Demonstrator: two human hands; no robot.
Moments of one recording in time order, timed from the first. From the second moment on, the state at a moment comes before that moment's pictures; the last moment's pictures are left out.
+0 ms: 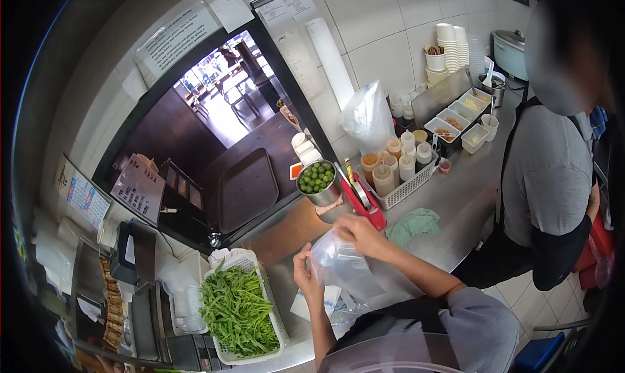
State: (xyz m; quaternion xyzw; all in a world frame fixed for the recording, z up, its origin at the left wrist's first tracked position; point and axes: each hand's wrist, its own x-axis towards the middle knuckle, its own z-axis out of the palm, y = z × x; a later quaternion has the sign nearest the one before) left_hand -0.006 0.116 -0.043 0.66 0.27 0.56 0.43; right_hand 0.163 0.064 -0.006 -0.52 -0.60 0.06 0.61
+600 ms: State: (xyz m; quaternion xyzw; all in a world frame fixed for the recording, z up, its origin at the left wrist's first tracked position) left_hand -0.006 0.111 -0.146 0.47 0.45 0.33 0.68; right_hand 0.161 0.078 -0.177 -0.65 -0.50 0.27 0.52
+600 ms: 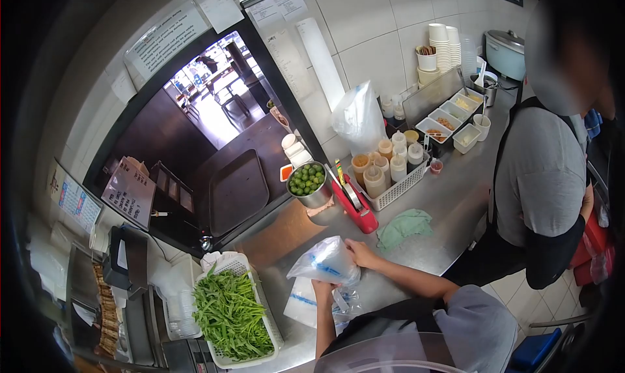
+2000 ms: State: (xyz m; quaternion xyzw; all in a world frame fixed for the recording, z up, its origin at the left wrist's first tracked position) left_hand 0.022 0.112 -0.179 0.69 0.34 0.35 0.54; right_hand 0.172 0.053 -0.164 -0.59 -0.55 0.35 0.48
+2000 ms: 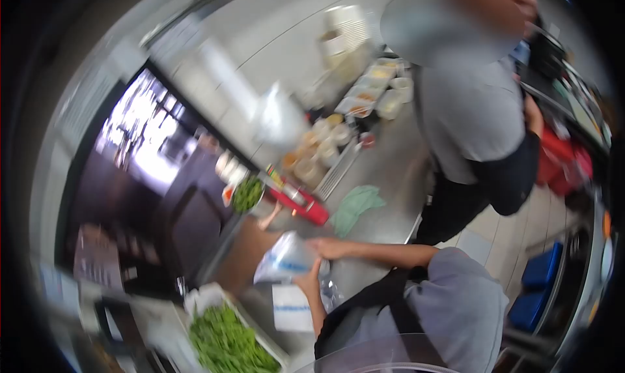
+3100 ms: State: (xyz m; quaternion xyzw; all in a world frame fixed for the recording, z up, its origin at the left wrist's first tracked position) left_hand -0.159 0.176 -0.201 0.75 0.54 0.14 0.35; right_hand 0.195 -0.018 -0.061 -0.23 -0.62 0.70 0.29
